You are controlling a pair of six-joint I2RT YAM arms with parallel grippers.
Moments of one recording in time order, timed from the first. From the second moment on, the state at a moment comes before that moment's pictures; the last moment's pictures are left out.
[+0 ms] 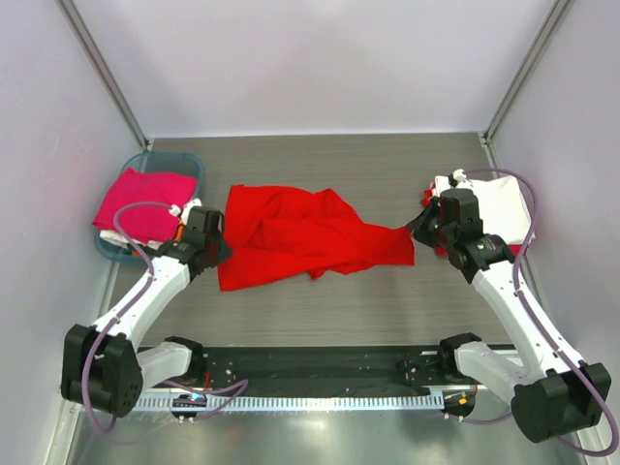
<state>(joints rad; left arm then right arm) -0.27 1.17 0.74 -0.49 -0.21 -0.71 0.23 0.98 0.87 -0.53 0.05 0.62</state>
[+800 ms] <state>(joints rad) -0.08 1.18 1.59 -0.70 -0.15 -0.68 0.22 1.25 1.71 -0.46 -0.03 0.54</state>
